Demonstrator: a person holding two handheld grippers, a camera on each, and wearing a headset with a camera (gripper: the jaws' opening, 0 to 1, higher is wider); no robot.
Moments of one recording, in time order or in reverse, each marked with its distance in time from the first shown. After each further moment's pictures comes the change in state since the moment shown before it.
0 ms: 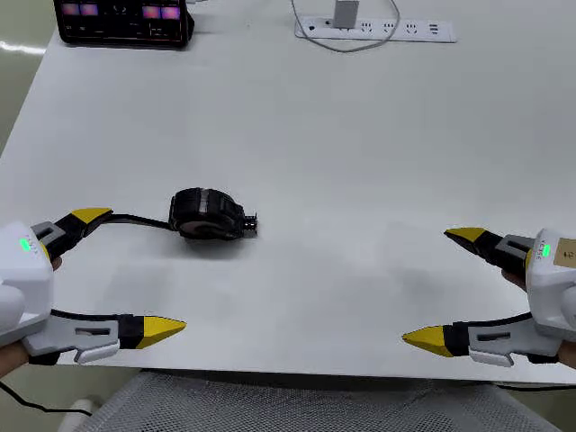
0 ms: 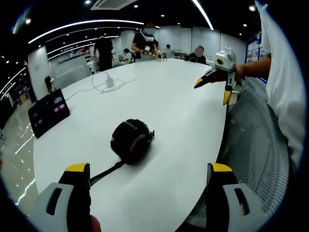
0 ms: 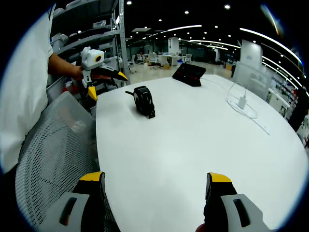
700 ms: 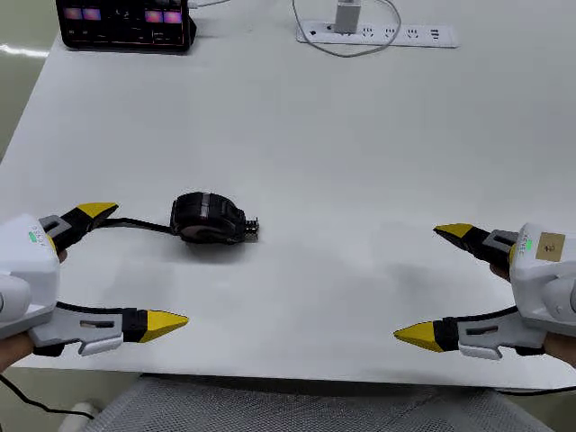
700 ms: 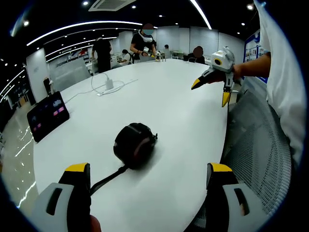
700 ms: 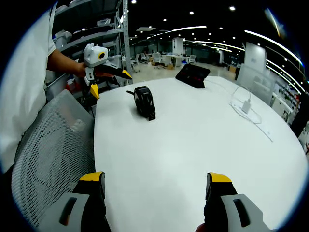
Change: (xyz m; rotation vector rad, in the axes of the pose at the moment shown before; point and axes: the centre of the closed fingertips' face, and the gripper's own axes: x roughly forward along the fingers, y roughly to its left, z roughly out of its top) left arm 0.008 0.009 0.008 0.020 -0.007 -0.005; right arm 0.016 -0.006 0.012 -0.037 0.002 0.021
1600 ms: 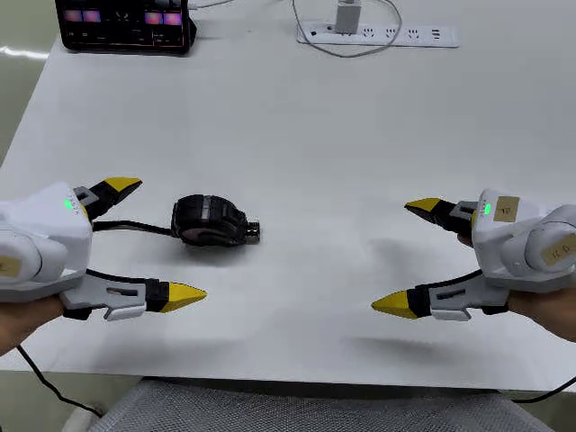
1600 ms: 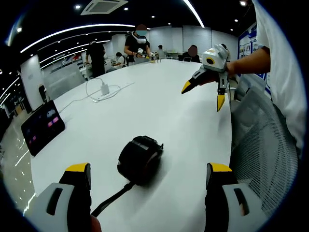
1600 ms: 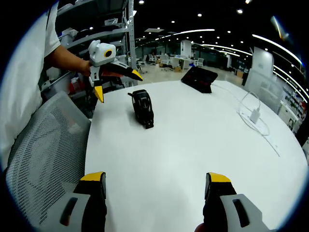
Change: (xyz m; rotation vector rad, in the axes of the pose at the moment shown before) left arm 0.030 0.013 0.020 0.062 -0.013 -0.035; right arm 0.034 -0.019 0.021 -0.054 -0.013 0.055
